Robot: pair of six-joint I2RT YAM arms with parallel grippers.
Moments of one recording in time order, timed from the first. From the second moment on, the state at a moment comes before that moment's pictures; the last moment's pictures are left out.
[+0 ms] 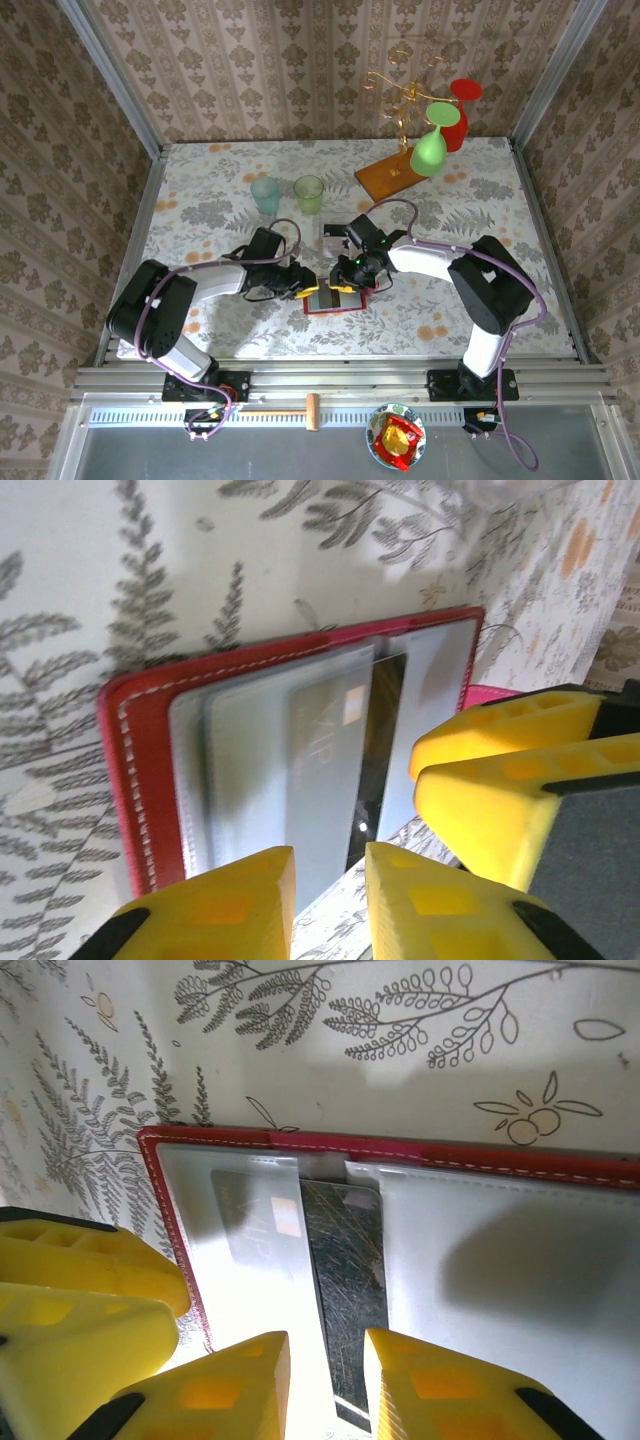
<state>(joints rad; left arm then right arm) -0.57 1.56 0.66 -0.09 0.69 -0.87 0.64 1.78 1.02 -0.40 -0.45 0.81</state>
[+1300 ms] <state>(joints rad) -0.61 1.65 0.71 -0.17 0.66 -0.79 0.59 1.81 0.94 -0.25 -0.57 0.82</state>
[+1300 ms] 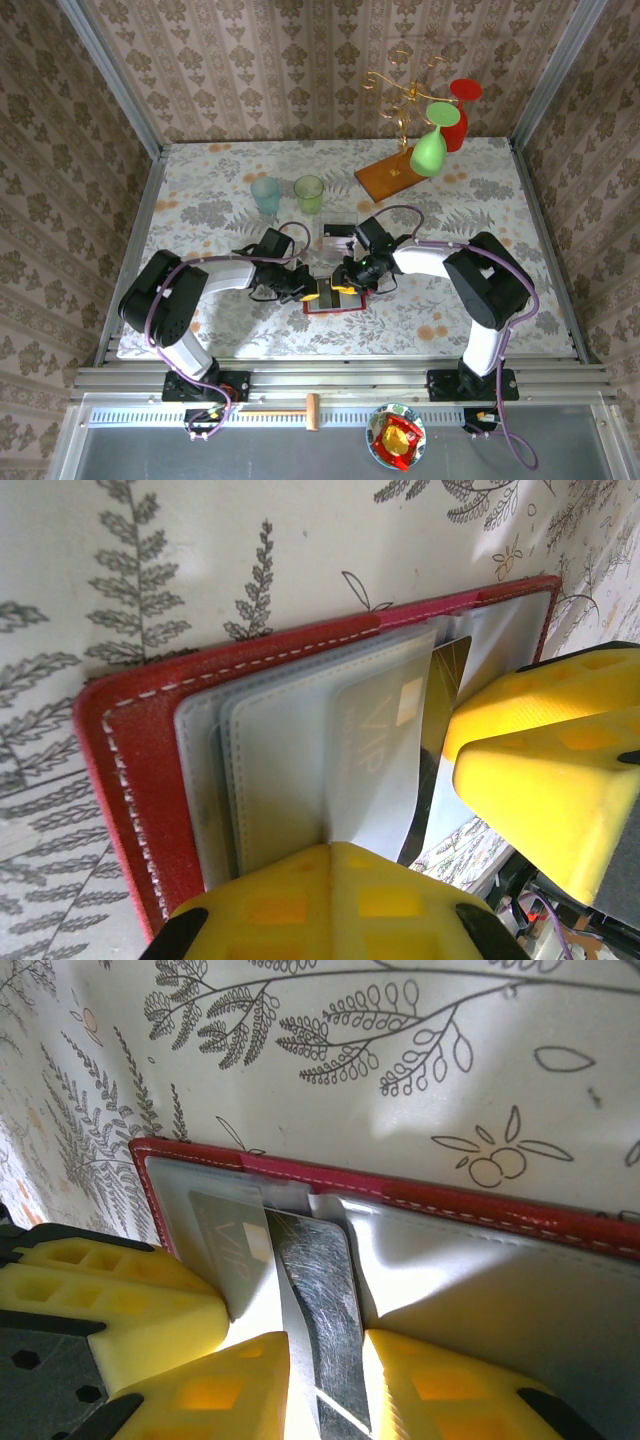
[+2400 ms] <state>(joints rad) -0.61 1.65 0.71 -0.17 0.65 -0.79 0.58 1.77 0.81 -0.02 -0.67 0.94</state>
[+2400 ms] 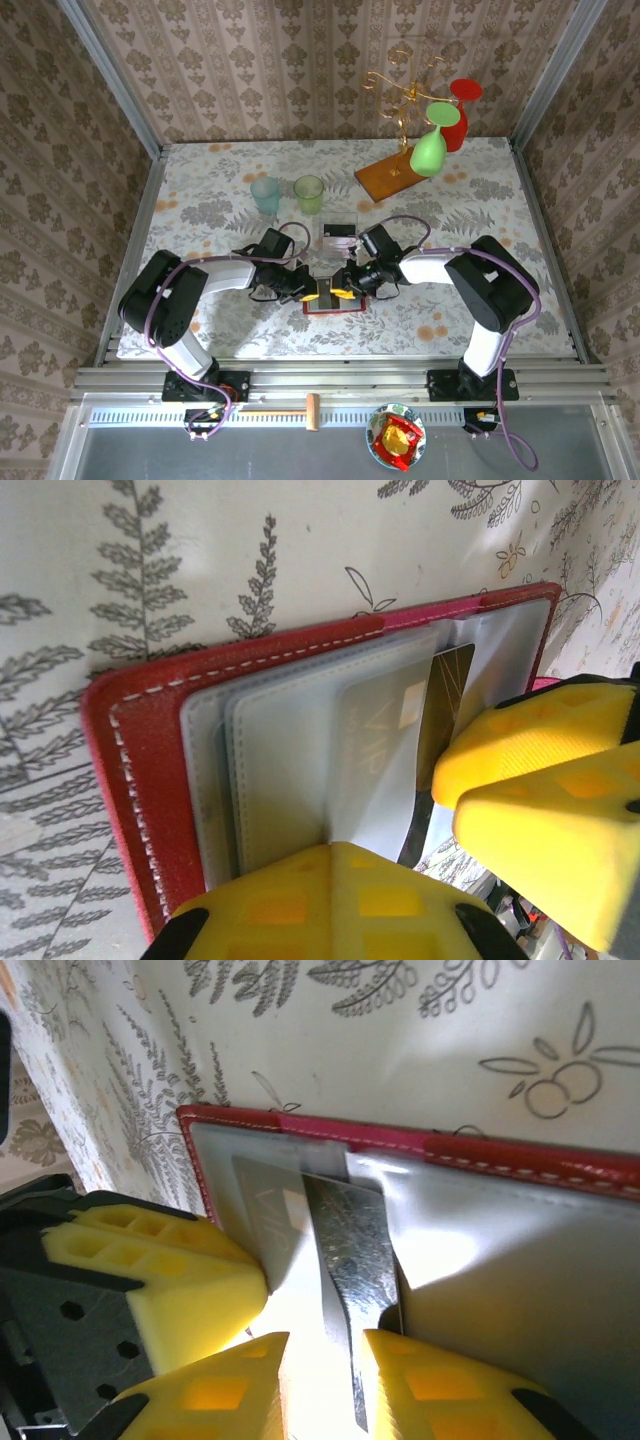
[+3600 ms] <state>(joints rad) -0.61 1.65 0.71 -0.18 0.65 -0.79 0.61 1.78 0.88 -0.22 -0.59 0.81</state>
